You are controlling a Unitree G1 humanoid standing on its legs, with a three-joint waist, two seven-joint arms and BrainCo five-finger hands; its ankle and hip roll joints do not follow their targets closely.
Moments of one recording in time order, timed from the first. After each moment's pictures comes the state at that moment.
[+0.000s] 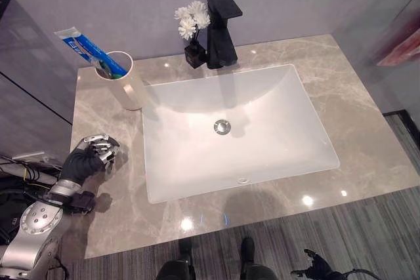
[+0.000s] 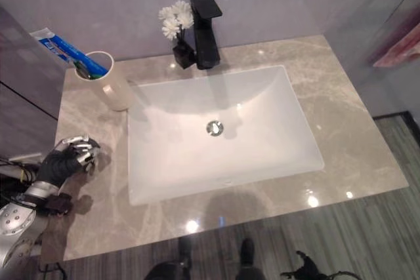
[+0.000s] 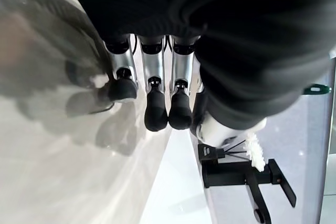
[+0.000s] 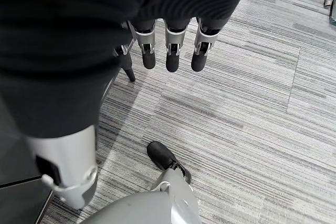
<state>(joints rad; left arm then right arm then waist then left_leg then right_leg) 0.18 0.87 0.06 -0.09 -0.65 -0.22 -0.06 0.08 -0.42 0.29 1.06 -0.13 -0.13 -0.08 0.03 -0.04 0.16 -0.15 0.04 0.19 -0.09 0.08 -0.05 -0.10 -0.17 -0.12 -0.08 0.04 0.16</state>
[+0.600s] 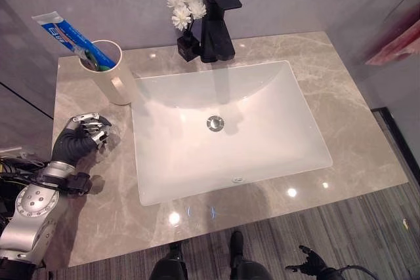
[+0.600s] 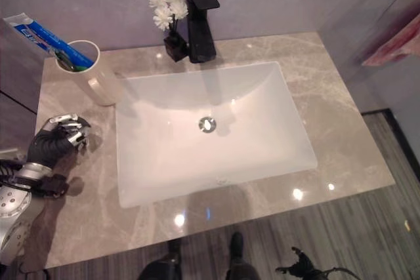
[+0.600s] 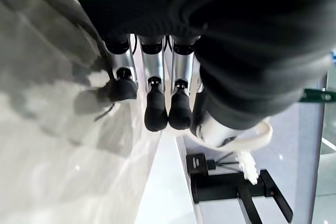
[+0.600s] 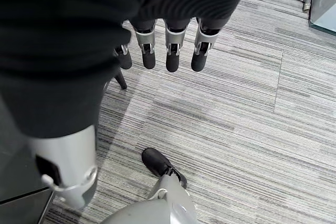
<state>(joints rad) 0.08 0.91 0.06 -0.05 -0.65 -0.24 -0.01 0.06 -0.40 0.30 1.08 -0.09 -0.13 -0.08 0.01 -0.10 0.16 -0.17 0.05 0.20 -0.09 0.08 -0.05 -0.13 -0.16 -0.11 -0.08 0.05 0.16</state>
